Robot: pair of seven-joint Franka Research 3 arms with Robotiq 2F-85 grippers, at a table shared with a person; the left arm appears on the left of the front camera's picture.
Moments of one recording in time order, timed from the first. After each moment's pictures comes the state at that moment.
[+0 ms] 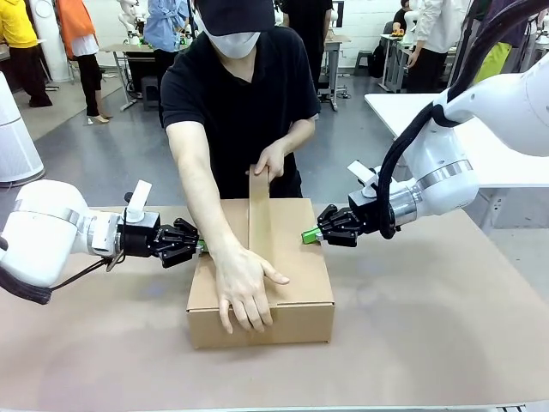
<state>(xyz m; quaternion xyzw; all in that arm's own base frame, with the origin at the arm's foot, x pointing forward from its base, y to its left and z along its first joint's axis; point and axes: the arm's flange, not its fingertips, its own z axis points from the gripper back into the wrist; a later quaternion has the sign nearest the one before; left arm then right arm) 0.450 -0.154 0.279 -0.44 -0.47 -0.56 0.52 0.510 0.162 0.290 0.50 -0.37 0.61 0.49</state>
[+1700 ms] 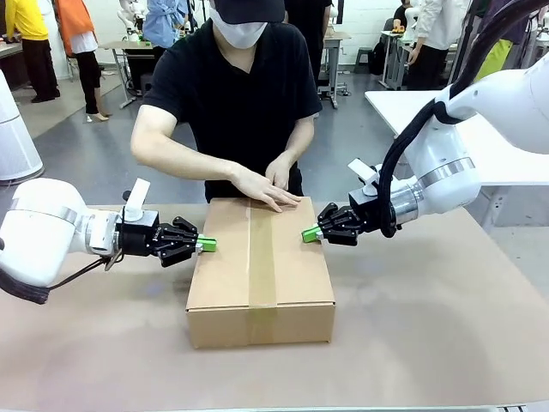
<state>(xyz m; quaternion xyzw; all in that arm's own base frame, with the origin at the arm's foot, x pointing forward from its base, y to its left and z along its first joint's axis) 0.450 -0.154 0.279 -0.44 -0.47 -0.56 0.52 0.510 0.162 0.290 0.50 -0.37 0.61 0.49</state>
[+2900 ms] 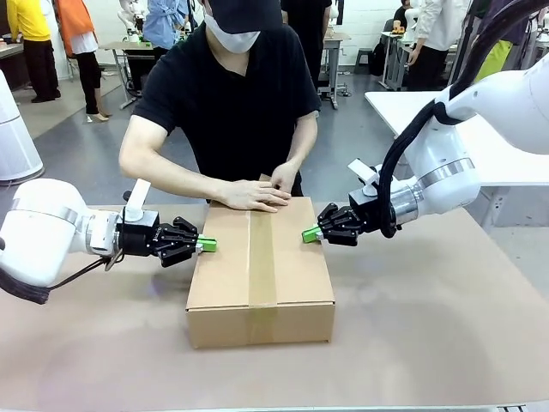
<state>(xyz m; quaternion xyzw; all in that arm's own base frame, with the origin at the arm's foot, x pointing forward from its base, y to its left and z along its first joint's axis) 0.450 -0.154 0.279 -0.44 -0.47 -0.56 0.52 0.510 0.162 0.290 0.50 -0.37 0.61 0.49</state>
